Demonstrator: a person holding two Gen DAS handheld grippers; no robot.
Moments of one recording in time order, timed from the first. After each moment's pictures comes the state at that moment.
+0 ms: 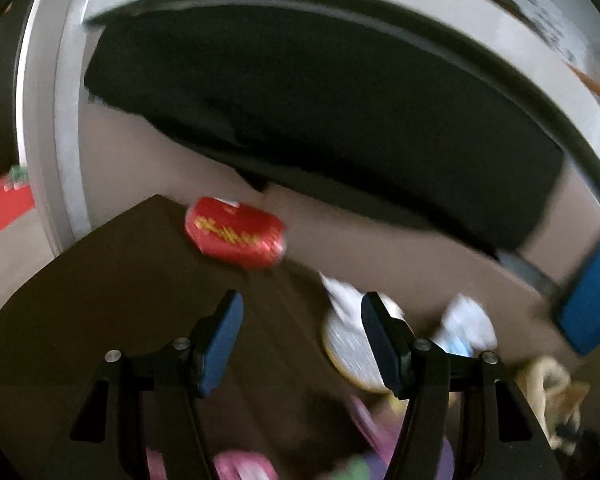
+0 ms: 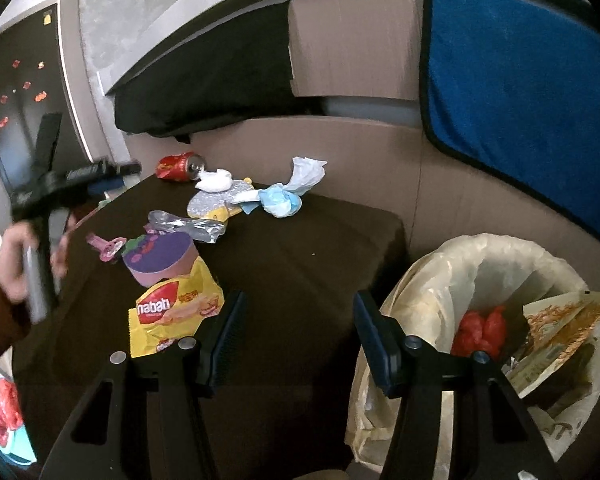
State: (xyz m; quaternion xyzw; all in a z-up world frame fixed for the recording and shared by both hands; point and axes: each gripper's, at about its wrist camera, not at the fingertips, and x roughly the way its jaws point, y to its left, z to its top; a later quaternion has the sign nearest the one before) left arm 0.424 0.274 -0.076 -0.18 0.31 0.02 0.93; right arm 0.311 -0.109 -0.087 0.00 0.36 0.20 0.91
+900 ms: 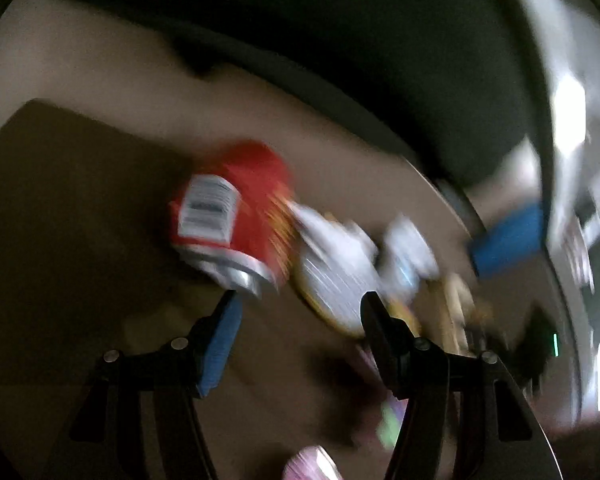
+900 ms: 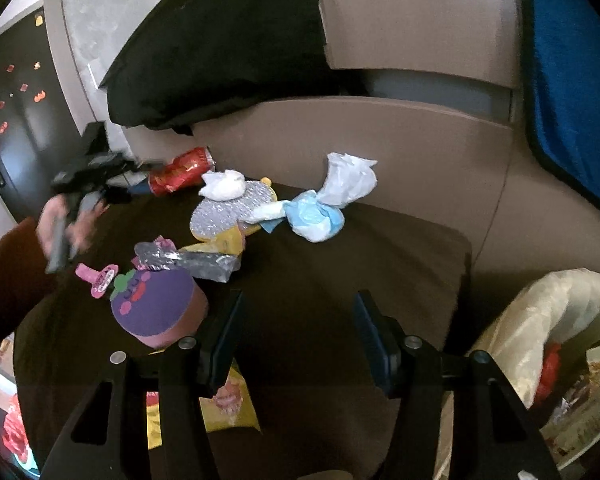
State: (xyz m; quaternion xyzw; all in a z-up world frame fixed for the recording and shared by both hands) left arm 0.477 0.331 -0.128 -0.22 0.45 -0.29 0.82; right arm 0.381 -0.052 -0.102 0.01 0.39 0.23 0.89
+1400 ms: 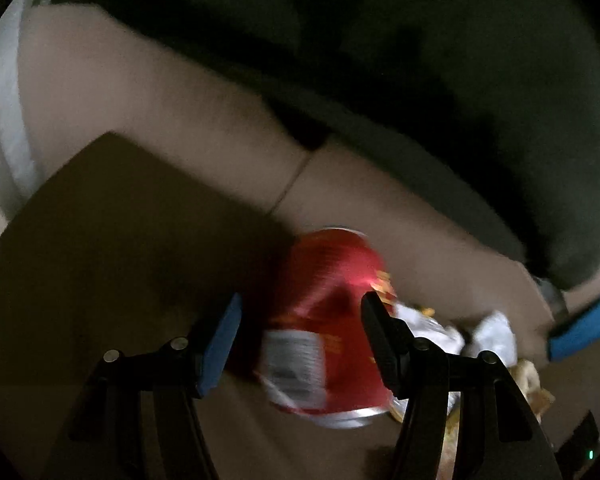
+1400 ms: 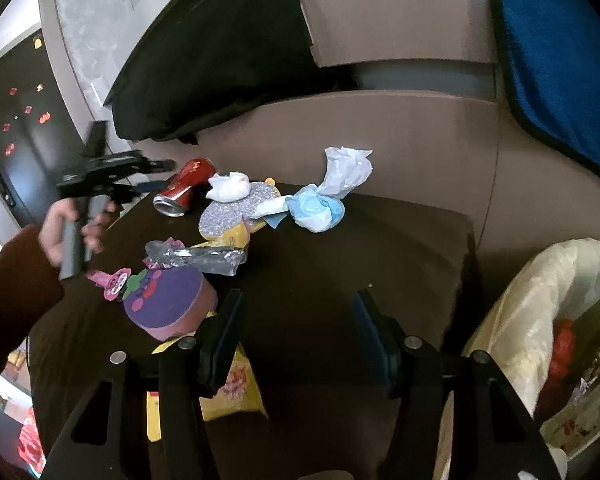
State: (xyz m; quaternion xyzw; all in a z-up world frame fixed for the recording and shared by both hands) left arm 0.533 0.353 -0.138 -0.25 0.45 -0.07 0.86; right arm 0.367 -0.068 -0.107 0.04 0.38 0.24 0.89
